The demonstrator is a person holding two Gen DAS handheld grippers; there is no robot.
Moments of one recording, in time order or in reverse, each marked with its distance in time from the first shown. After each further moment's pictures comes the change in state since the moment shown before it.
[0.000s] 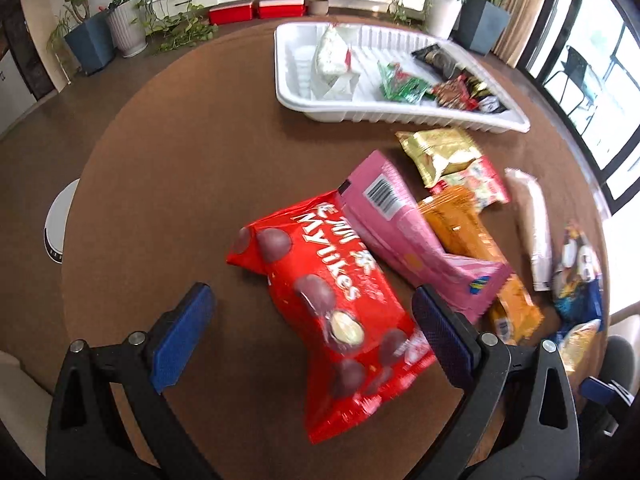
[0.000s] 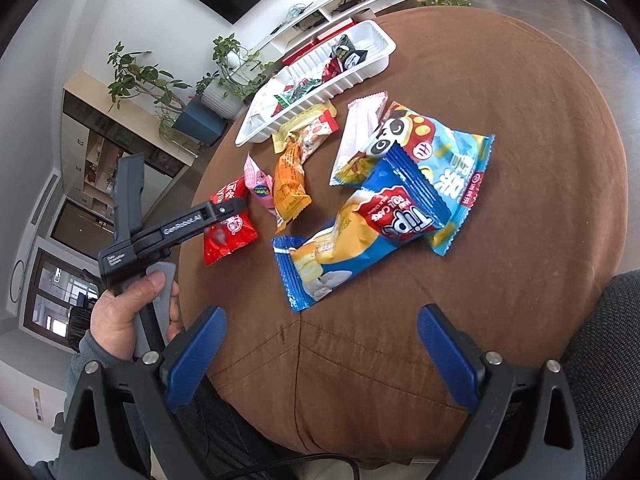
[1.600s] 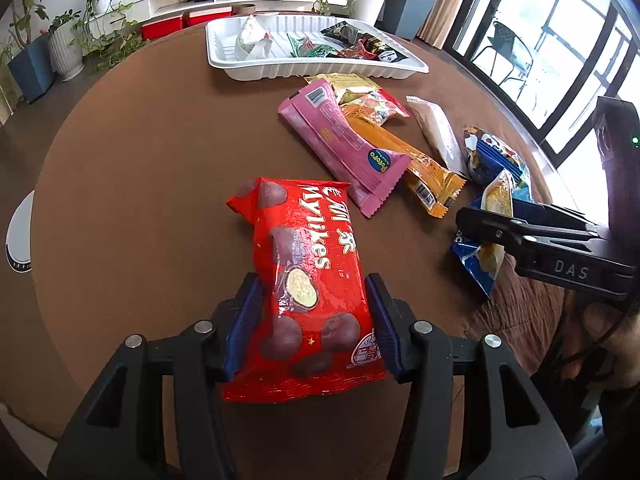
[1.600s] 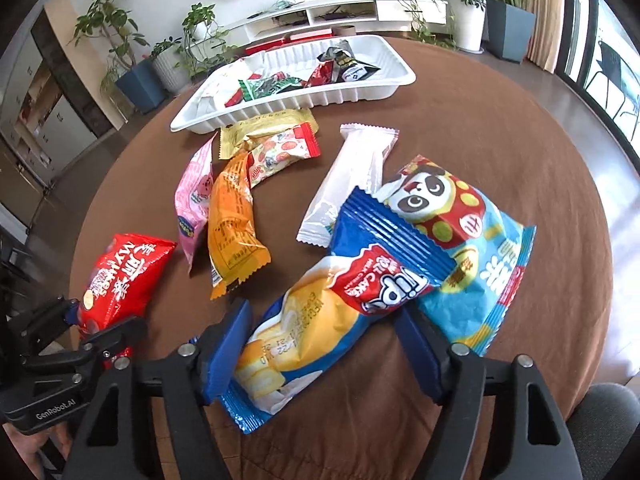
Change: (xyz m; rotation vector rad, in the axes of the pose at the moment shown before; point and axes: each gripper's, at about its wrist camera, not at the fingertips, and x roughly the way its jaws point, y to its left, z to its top) left arm -0.038 -0.010 -0.084 0.162 -0.038 -0.221; right arm 0.068 0.040 0.040 -0.223 -0.021 -0.404
